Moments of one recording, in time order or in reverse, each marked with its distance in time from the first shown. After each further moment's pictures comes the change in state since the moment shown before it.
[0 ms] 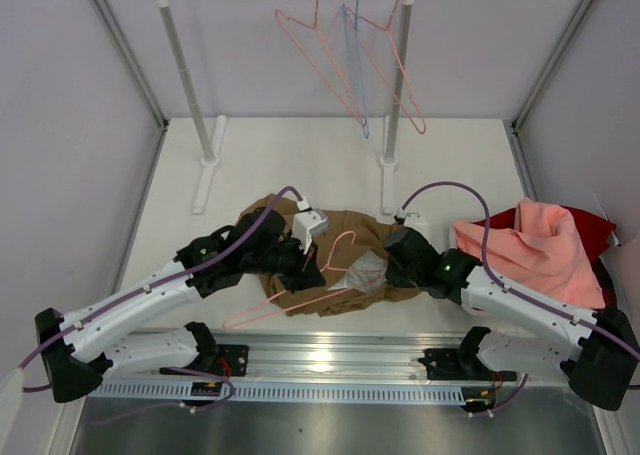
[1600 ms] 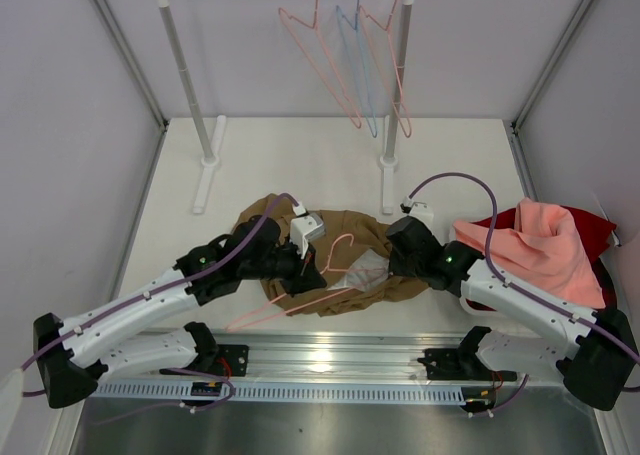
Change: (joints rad) left arm 0.000 -0.053 -0.106 0.113 0.000 -0.003; right arm -0.057 0.023 0.047 0.012 0.037 0.010
